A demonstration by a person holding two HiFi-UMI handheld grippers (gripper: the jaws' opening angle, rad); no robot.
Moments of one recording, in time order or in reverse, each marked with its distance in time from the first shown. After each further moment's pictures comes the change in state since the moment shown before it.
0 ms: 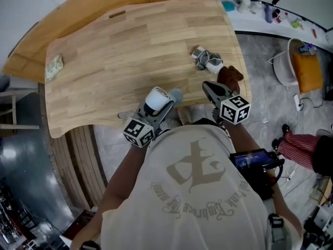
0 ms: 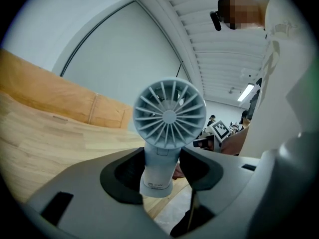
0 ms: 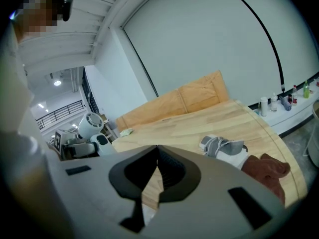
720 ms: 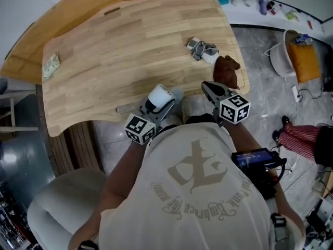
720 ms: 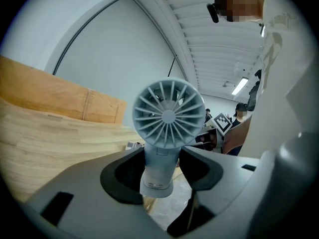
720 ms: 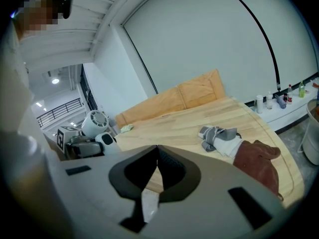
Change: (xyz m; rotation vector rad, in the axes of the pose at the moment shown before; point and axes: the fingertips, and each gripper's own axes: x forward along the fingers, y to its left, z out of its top) left arm 0.007 -0.017 -0.029 0.040 0.073 -0.046; right arm -0.021 0.005 -0.030 0.010 0.034 -0.024
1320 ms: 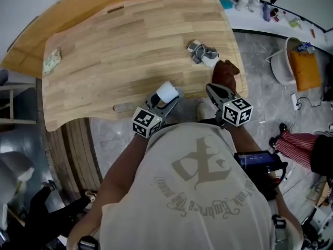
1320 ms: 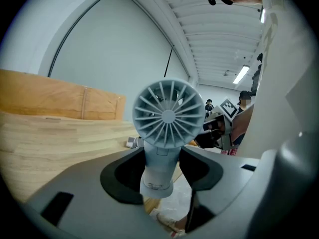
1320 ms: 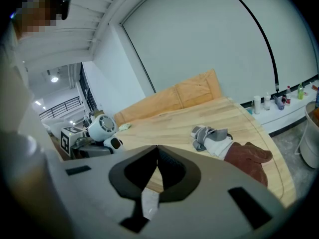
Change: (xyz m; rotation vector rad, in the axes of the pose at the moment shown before) left arm 0.030 0.006 -0.033 0.068 0.074 0.029; right arm -0.011 -0.019 -0.011 -0.014 0.009 -0.019
